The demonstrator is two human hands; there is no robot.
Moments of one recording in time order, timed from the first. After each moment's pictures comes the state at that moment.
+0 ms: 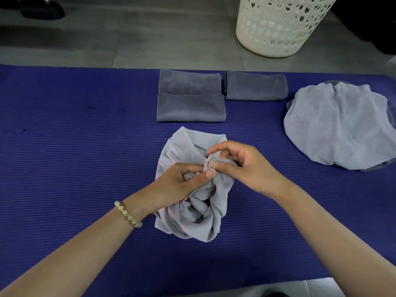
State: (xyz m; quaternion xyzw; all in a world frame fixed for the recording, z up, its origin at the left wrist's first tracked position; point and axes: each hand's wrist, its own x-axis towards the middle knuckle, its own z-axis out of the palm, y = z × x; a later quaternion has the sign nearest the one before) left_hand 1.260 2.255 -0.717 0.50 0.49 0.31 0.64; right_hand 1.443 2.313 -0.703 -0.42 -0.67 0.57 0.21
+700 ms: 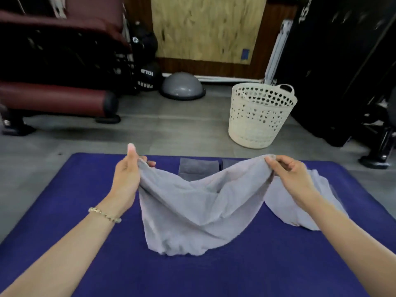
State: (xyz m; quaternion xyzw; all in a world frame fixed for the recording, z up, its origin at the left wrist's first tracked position) left_hand 1.162 2.188 -0.467 0.31 0.63 0.63 0.34; right_hand 1.498 2.270 -0.458 -0.50 -0.63 0.38 0.45
